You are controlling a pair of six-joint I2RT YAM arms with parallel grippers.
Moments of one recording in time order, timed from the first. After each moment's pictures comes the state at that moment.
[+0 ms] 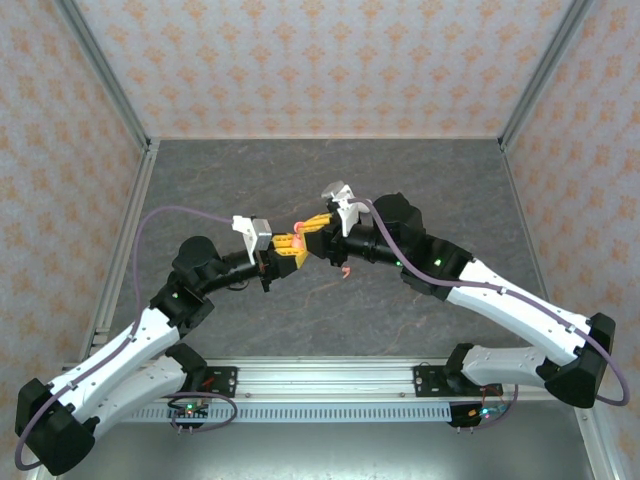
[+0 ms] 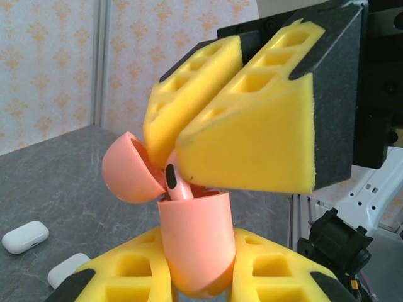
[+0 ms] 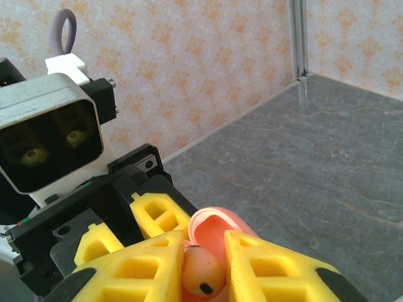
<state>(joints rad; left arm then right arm) -0.57 0.80 0.57 0.26 0.57 -0.23 0.93 1.15 1.13 -0.22 -0.24 0.23</state>
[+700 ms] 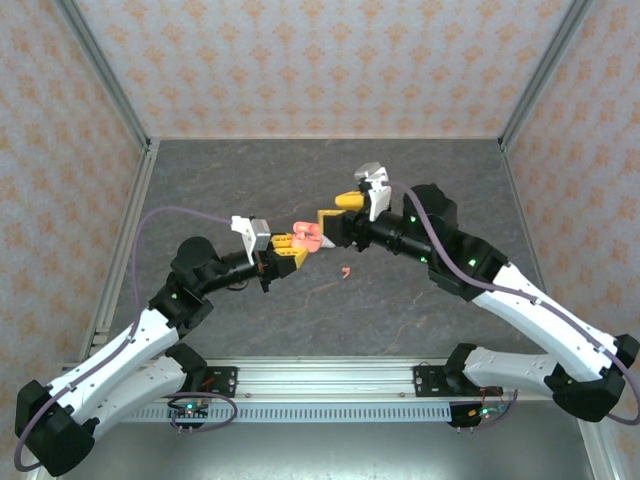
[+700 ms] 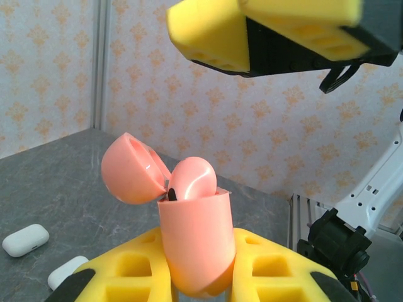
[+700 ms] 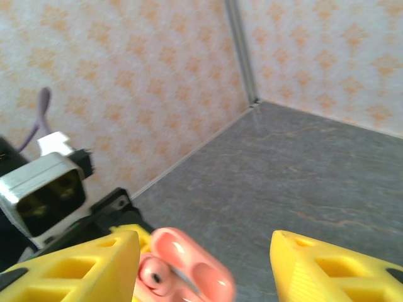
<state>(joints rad) -0.57 0.79 0.57 0.26 0.57 -0.23 0.86 1.05 1.23 -0.38 -0.10 0.29</state>
